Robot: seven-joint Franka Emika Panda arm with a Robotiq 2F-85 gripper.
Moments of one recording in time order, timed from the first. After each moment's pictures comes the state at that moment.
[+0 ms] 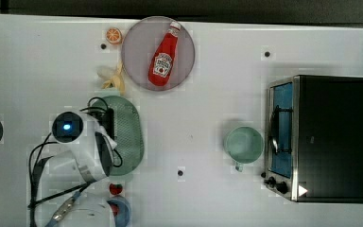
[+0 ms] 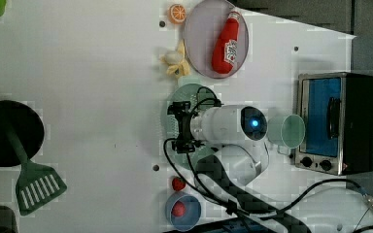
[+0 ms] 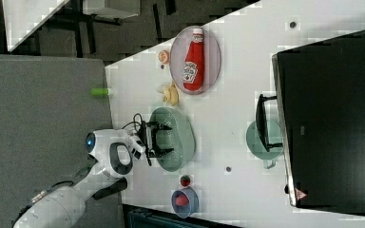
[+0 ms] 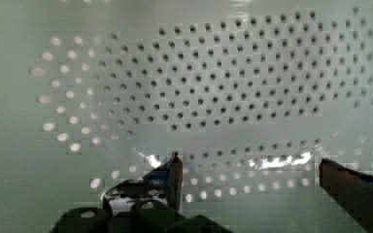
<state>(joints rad) 0.48 0.53 0.06 -2.18 0.12 1.09 1.14</state>
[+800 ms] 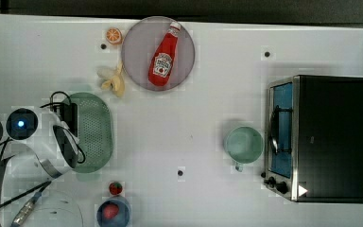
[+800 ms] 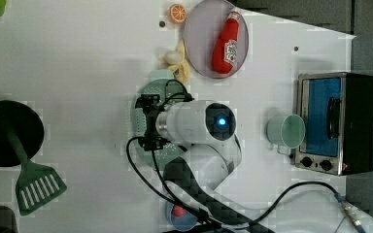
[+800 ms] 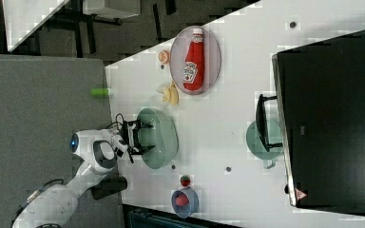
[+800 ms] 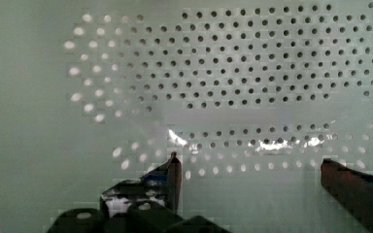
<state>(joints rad) 0.60 0.64 0.07 -1.96 0.12 1.04 1.28</state>
